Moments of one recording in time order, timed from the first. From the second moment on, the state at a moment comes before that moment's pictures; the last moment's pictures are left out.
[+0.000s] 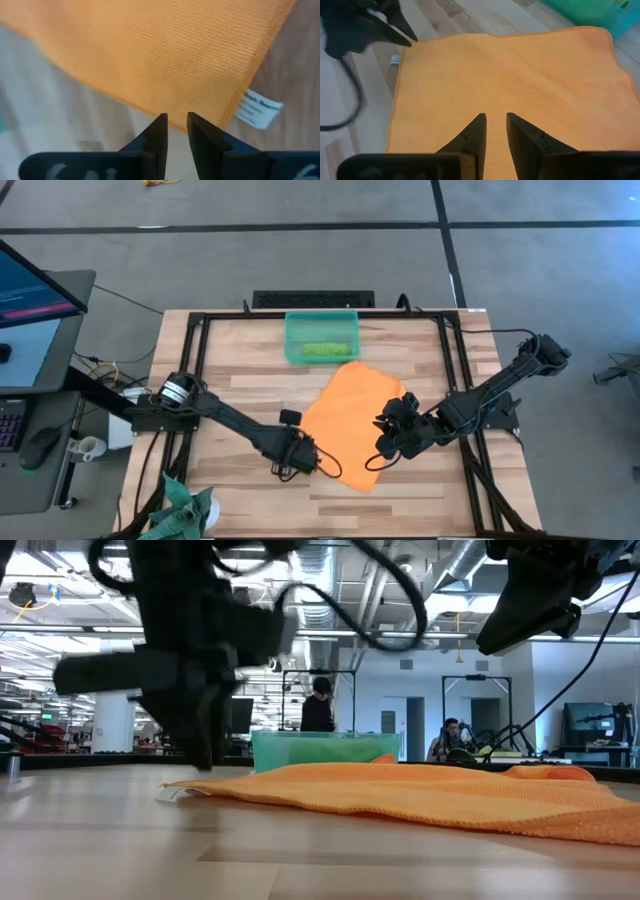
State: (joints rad) left arm -0.41 2.00 1.38 -0.94 -0.36 -0.22; right arm 0.55 1.32 0.86 -0.59 0.60 0.96
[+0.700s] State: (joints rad) left arm -0.62 1.92 1.36 -0.93 -0.57 -0.51; right arm 0.55 1.32 0.86 -0.59 0.60 0.96
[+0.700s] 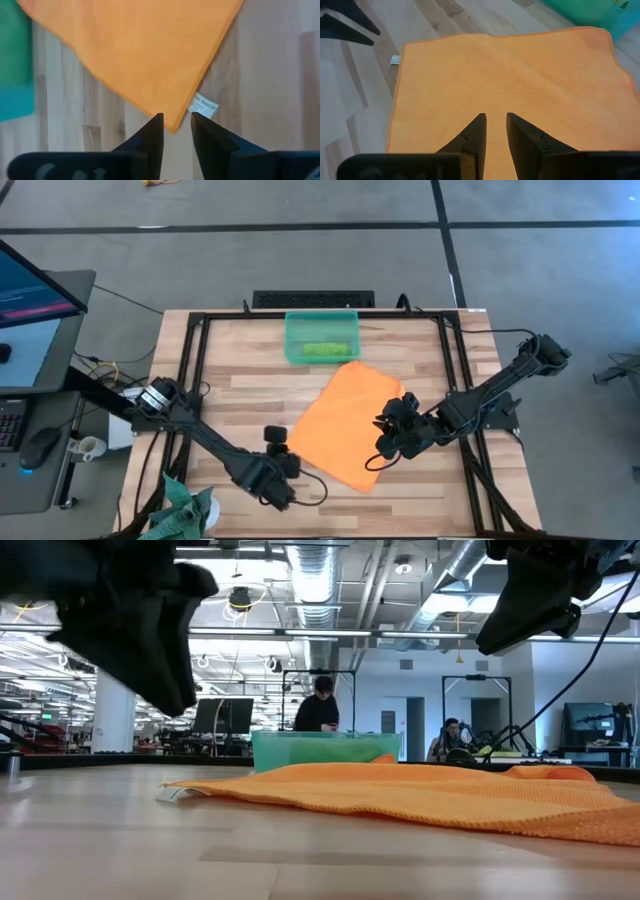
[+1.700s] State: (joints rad) left arm -0.50 1.92 1.04 -0.48 -0.55 -0.27; right arm 0.53 1.49 0.90 -0.50 0.51 0.79
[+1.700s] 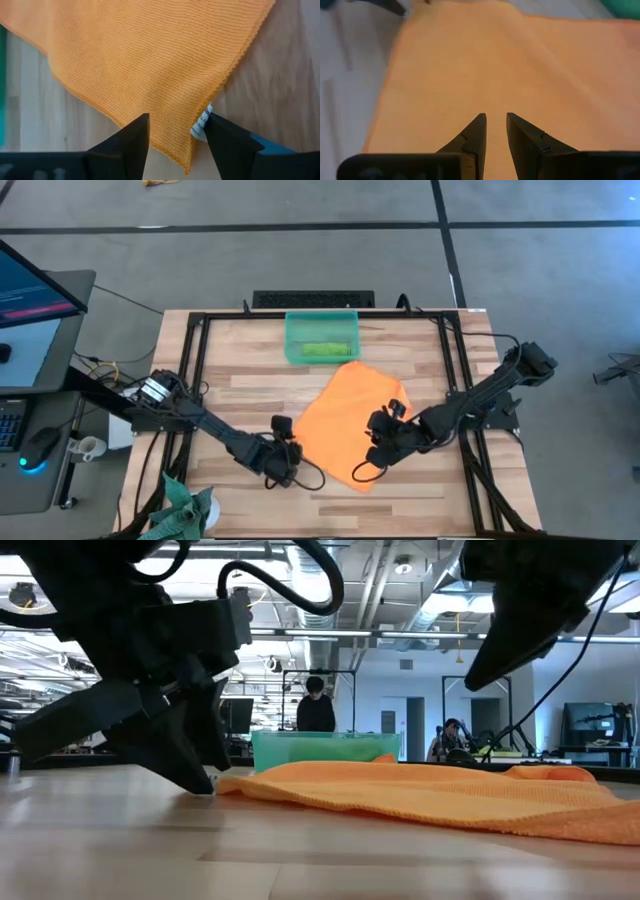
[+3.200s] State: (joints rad) left arm -0.58 1.93 1.16 -0.46 -0.28 -0.56; right arm 0.81 1.70 0.89 -0.01 0.42 0.57
